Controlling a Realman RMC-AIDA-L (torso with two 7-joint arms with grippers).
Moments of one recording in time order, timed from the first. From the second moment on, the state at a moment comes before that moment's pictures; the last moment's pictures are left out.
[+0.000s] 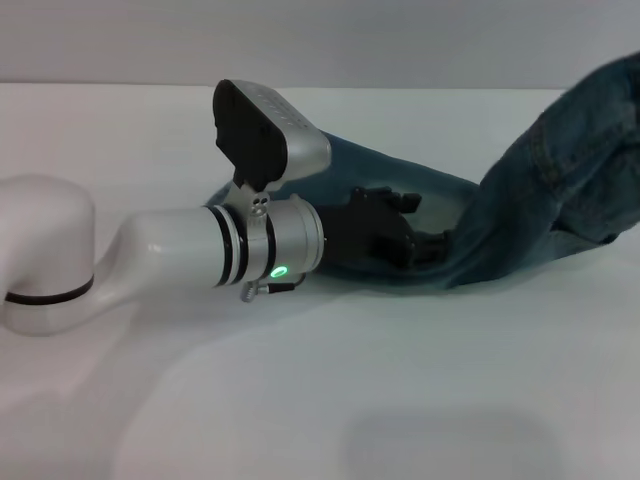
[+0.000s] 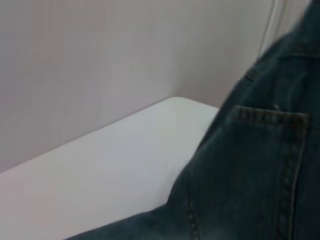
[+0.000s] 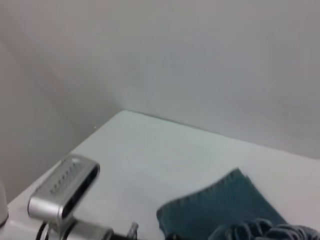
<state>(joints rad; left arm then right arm) -0.69 -2.08 2.02 0.61 0.91 0.62 -1.37 0.68 1.91 -0.41 -1.26 -2.22 -2.01 2.24</state>
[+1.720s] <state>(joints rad) -0.57 -2.06 1.92 0.68 0.96 0.61 -1.38 0.85 1.90 -0.58 -1.02 -2.20 -1.92 2.30</state>
